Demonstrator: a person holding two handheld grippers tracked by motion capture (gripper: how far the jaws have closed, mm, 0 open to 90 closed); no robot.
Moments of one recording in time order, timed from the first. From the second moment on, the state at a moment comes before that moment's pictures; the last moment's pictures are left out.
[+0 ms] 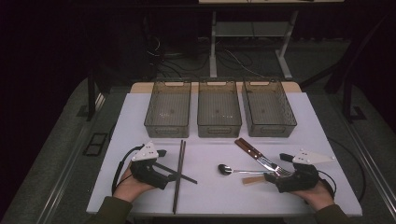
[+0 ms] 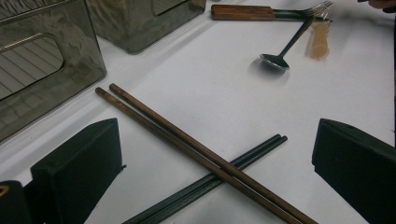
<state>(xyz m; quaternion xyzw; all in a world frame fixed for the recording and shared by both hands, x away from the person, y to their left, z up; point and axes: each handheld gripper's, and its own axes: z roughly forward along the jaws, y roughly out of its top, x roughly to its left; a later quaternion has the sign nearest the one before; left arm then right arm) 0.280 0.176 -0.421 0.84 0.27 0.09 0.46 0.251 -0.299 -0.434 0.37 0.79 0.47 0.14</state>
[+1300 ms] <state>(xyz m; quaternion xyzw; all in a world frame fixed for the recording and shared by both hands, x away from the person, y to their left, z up) 0.312 0.172 -0.423 0.84 0.33 0.12 0.42 0.254 -0.295 -0.434 0.38 0.79 0.46 0.14</state>
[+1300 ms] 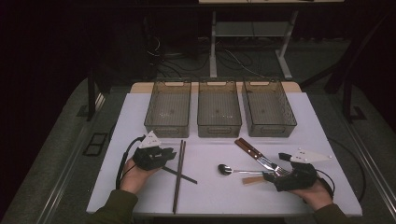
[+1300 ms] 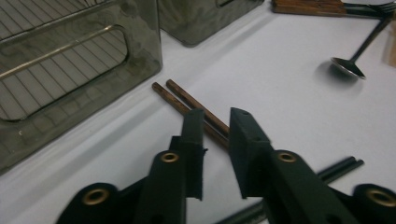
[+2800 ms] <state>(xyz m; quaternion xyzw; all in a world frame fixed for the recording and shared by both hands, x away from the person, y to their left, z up) 0.367 0.136 -0.442 0.85 0.36 0.16 0.35 0.252 -0.296 -0.434 0.39 0.78 0.46 0.15</state>
